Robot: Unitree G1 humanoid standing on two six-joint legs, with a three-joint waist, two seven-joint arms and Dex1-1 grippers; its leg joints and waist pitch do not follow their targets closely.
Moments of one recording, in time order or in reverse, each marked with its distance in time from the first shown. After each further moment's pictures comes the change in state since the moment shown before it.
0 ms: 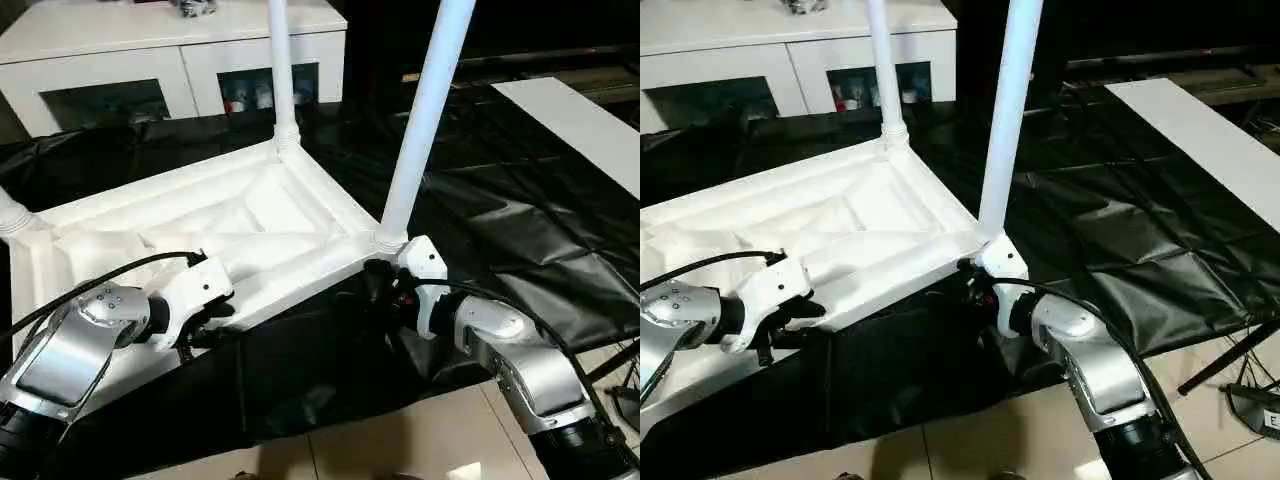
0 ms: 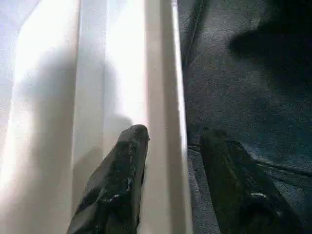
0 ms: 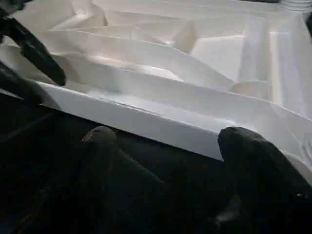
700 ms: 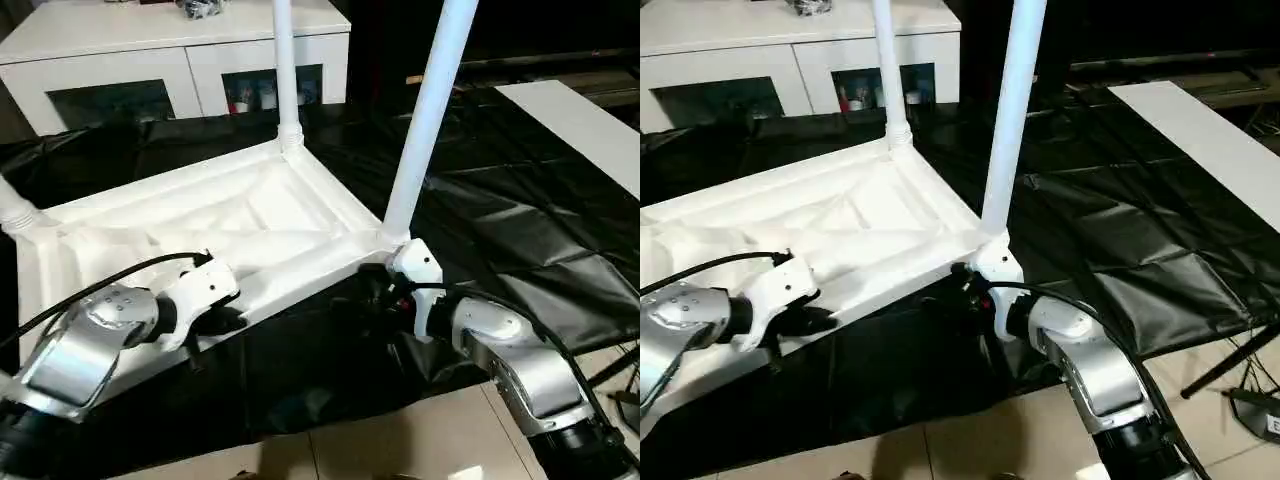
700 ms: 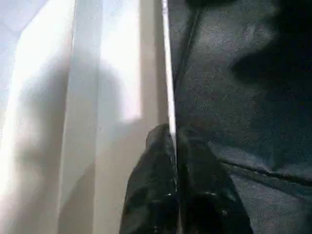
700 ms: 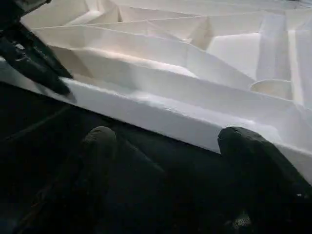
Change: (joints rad) left arm -0.017 -0.042 -0.013 0.064 -0.006 -0.100 0.040; right arm 0.011 -0.006 0.013 -0.001 -0.001 0.001 0.009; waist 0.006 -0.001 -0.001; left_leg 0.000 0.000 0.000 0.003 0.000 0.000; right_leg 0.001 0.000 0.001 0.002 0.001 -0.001
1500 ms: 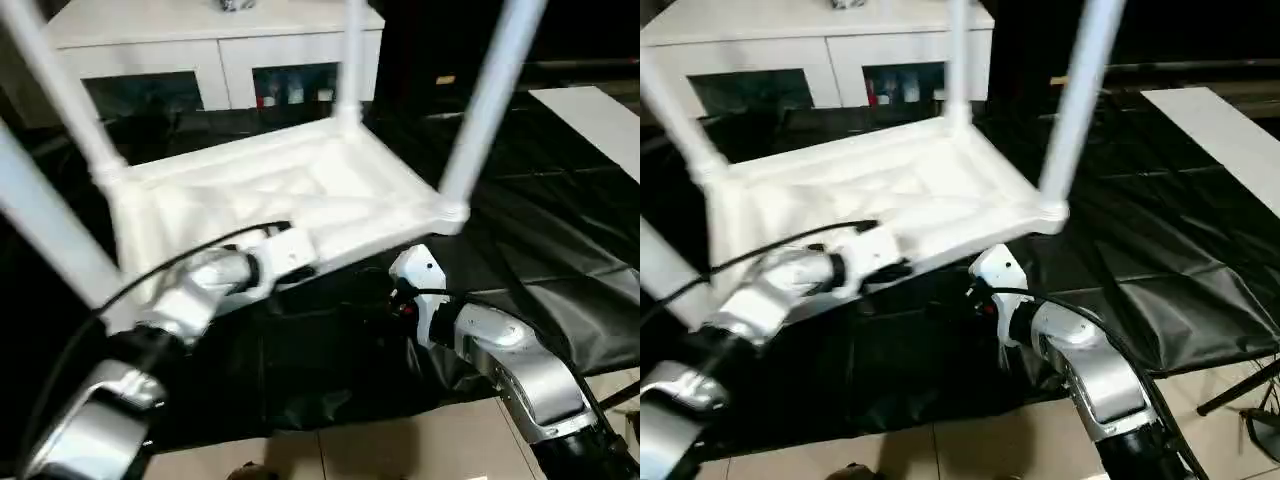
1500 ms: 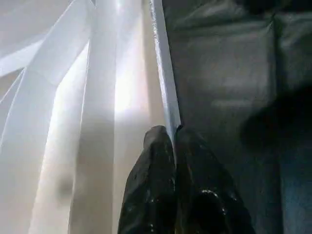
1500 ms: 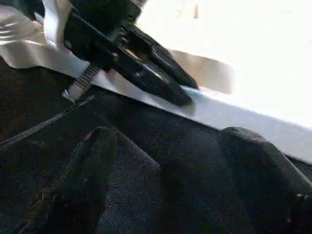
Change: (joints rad) left arm -0.392 -0.384 -0.151 0.696 0.163 -0.587 0.188; right arm 0.023 -0.005 -0.002 -0.009 -0.009 -0.006 -0.022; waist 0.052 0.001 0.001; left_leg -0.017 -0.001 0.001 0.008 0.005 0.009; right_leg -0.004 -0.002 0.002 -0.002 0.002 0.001
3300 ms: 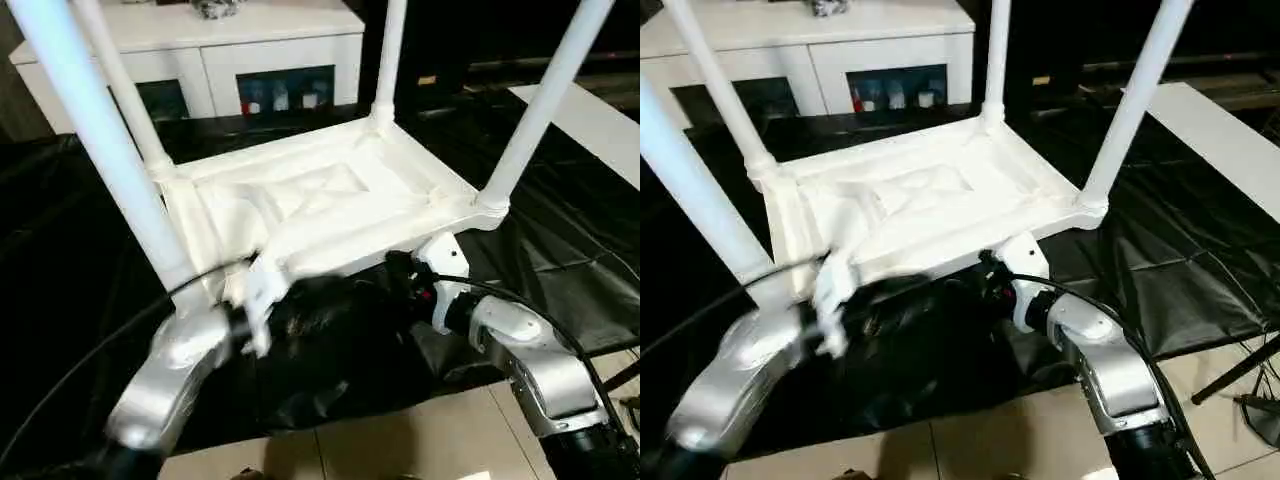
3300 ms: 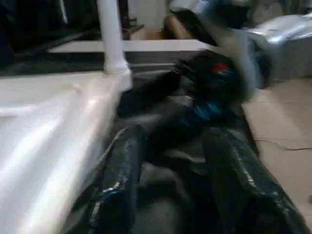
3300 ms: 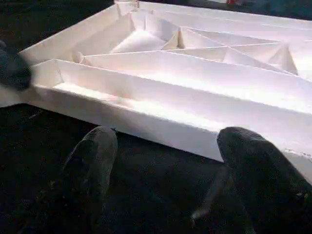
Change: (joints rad) left arm 0.542 0.035 0.175 -0.683 -0.472 0.106 -0.117; right arm -0.004 0.003 -0.084 0.031 -0.001 -0.050 -0.051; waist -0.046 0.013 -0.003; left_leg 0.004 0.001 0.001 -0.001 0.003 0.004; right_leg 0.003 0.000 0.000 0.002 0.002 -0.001
